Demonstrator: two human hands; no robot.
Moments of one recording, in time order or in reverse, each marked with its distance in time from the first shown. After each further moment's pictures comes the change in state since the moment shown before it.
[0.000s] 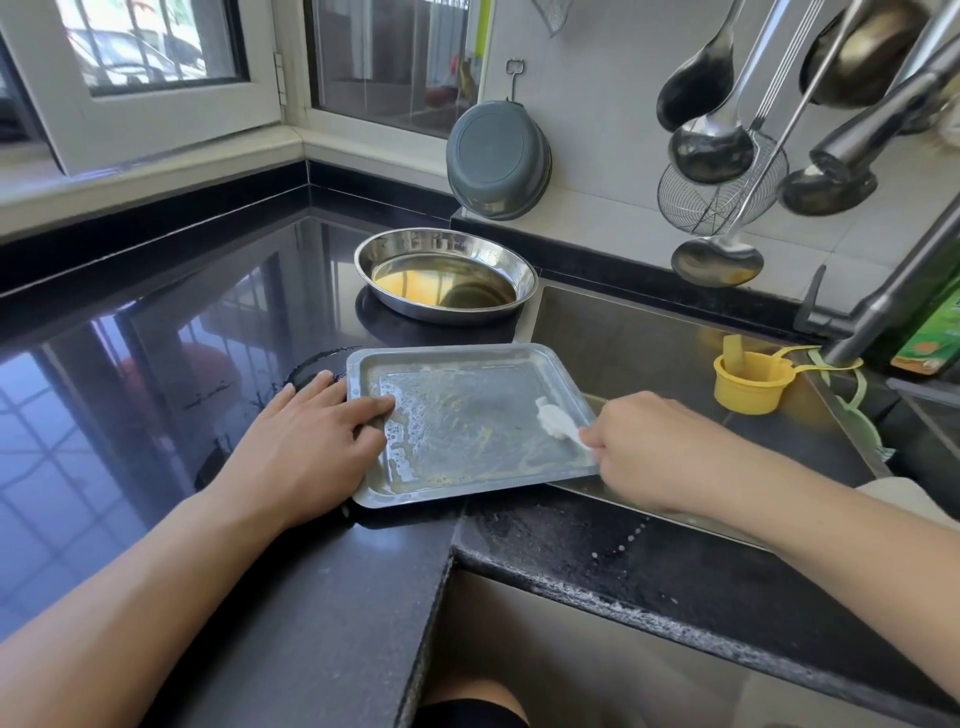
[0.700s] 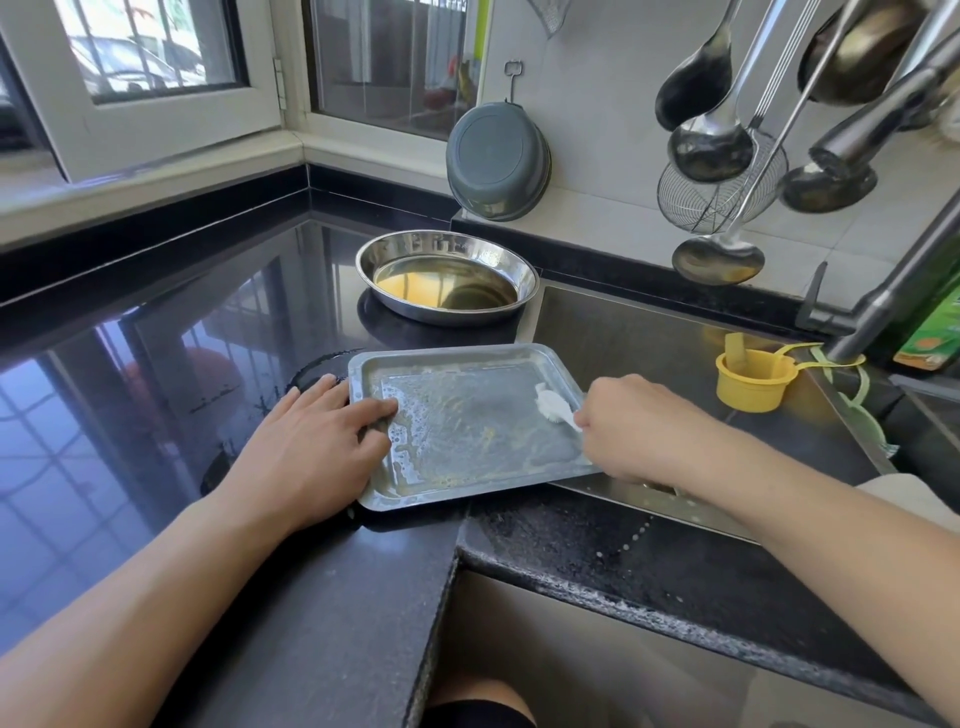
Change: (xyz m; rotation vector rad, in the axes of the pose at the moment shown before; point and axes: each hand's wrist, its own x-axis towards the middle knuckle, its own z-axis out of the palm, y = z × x) left_hand 0.000 -0.001 0.003 -0.005 0.025 0.014; right_hand 0.011 -0.016 -0.008 0.077 0.077 0.086
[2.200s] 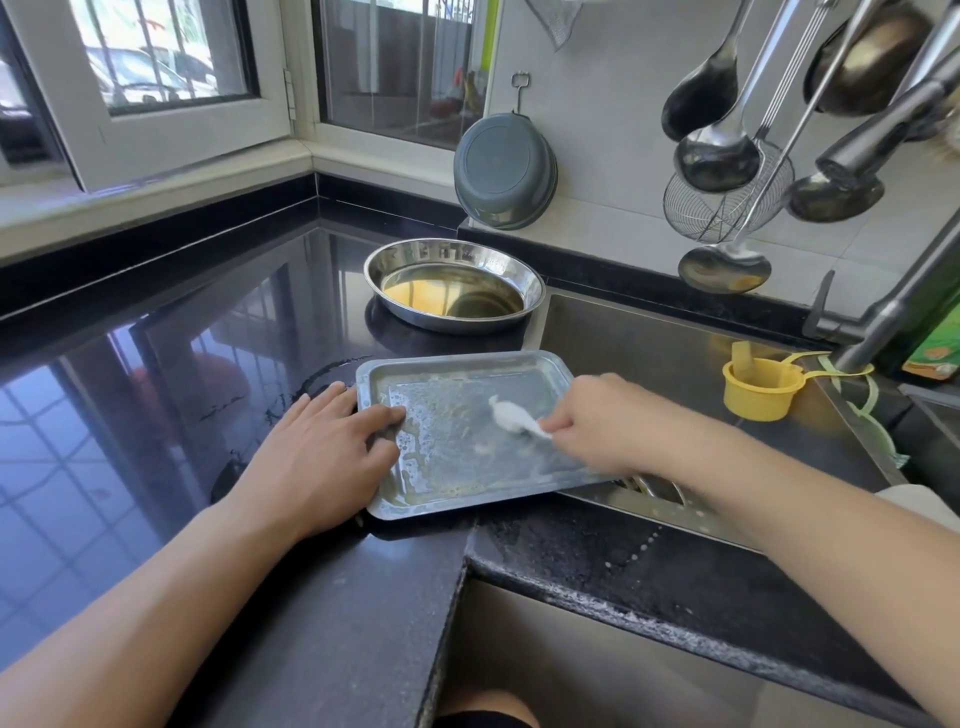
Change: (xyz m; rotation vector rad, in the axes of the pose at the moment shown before) left_hand 0.001 -0.003 0.002 -0.020 0.012 0.011; right_hand 0.027 -0.007 0.002 0.099 -0.060 -0.148
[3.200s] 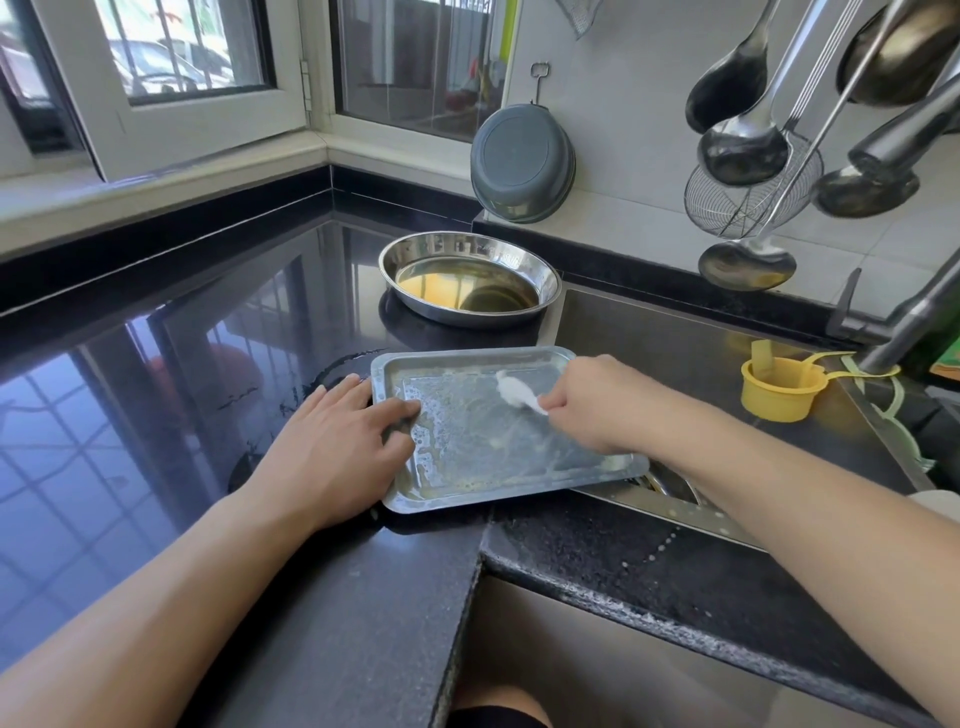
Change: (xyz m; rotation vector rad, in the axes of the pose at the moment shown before) left_hand -0.002 0.001 -0.001 -0.032 0.018 0.001; right_hand 0.029 -0.009 0.004 -0.023 0.026 0.006
